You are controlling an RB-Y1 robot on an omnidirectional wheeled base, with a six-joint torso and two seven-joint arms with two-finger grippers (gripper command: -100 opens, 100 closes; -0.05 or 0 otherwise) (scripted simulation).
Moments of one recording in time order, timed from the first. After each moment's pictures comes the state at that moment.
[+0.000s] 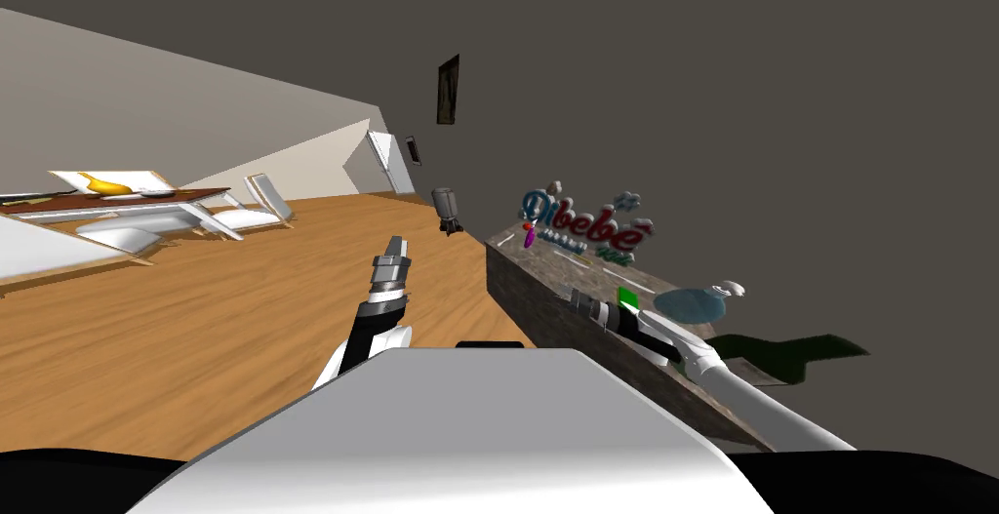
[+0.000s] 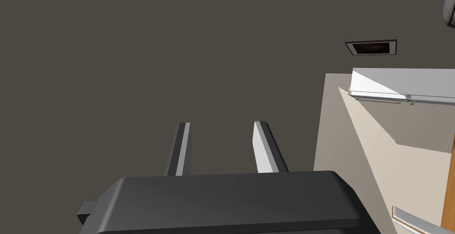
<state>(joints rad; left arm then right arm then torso) 0.53 0.00 0.05 -2.22 -0.08 -0.50 -0.13 0.28 -1.07 0.25 -1.48 0.41 -0.93 0.07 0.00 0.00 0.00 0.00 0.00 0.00</state>
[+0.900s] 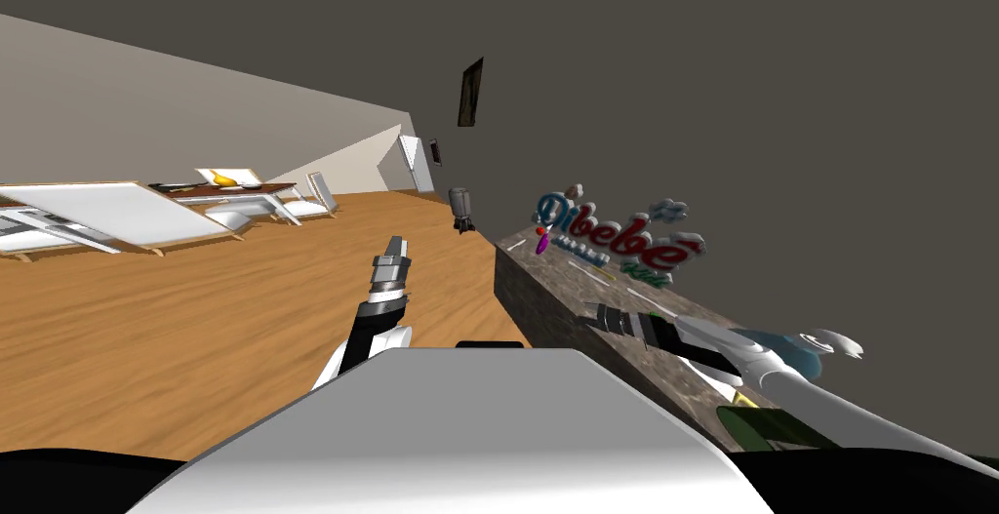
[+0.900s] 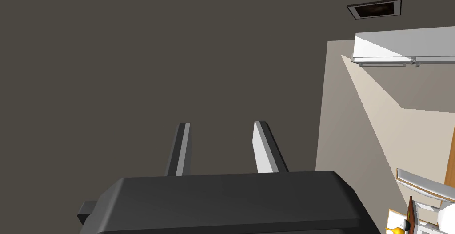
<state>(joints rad) 0.53 0.00 0.05 -2.22 -0.08 -0.50 -0.13 0.30 -1.29 0.33 -1.28 0.50 -0.96 0.08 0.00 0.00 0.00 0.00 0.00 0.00</state>
